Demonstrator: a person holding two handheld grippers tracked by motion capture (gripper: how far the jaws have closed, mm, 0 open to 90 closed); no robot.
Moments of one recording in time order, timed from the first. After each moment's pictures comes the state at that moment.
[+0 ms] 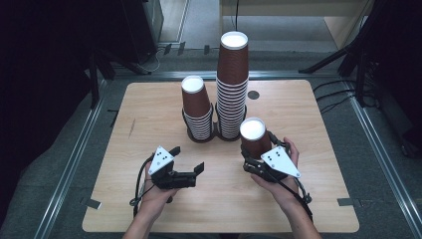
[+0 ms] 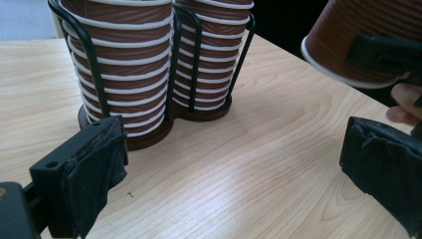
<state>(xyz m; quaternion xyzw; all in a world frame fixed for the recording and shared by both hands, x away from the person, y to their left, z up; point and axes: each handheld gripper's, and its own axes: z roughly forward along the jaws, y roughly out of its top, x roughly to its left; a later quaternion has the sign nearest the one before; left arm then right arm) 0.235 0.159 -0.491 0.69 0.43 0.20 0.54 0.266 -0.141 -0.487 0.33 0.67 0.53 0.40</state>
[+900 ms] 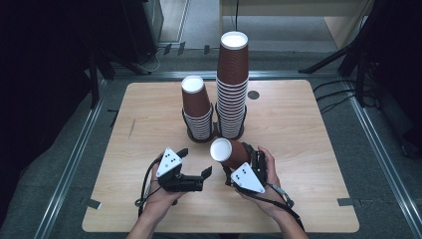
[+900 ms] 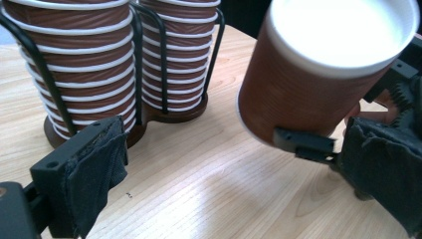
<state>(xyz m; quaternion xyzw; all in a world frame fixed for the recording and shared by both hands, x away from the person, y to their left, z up) 0.230 0.139 -0.485 0.71 0.41 0.19 0.54 0.249 -0.094 -0.521 0.19 0.74 0.45 0.46</state>
